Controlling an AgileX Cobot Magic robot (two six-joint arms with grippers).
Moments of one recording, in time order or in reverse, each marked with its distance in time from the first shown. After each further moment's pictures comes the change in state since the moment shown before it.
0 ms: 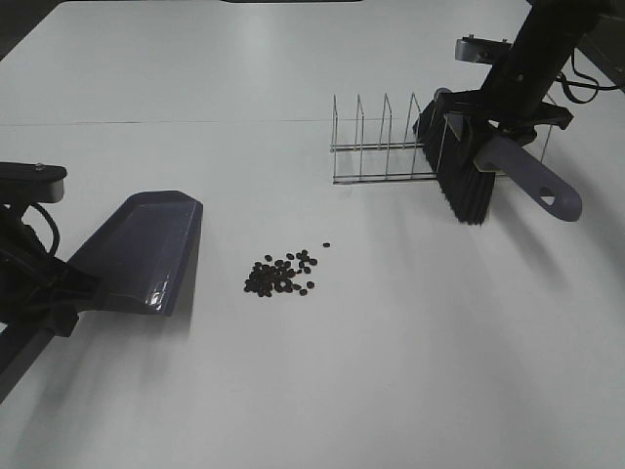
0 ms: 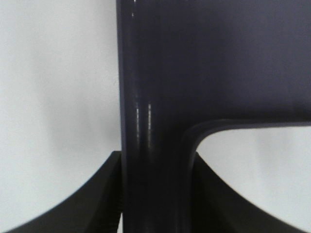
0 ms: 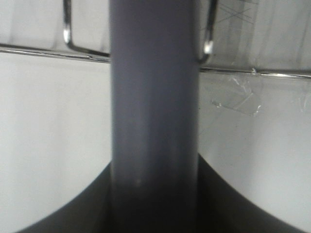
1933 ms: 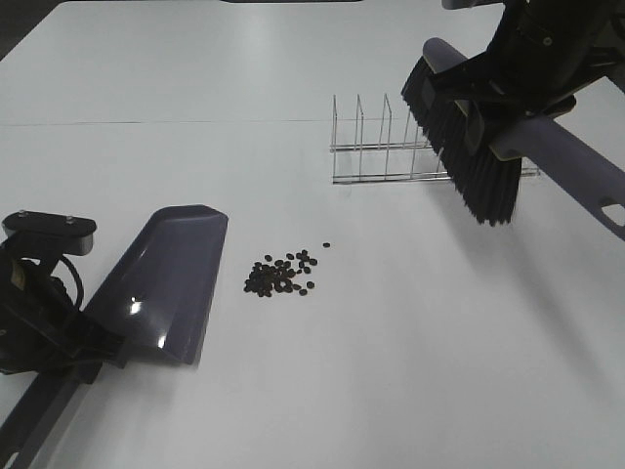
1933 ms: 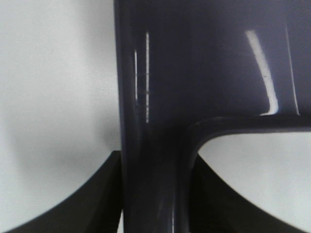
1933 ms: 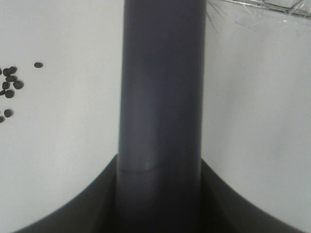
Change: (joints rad) left arm -0.093 0.063 0.119 -0.004 -0.175 -0.026; right arm 0.296 -0.663 0.679 -0.294 -0.219 0.256
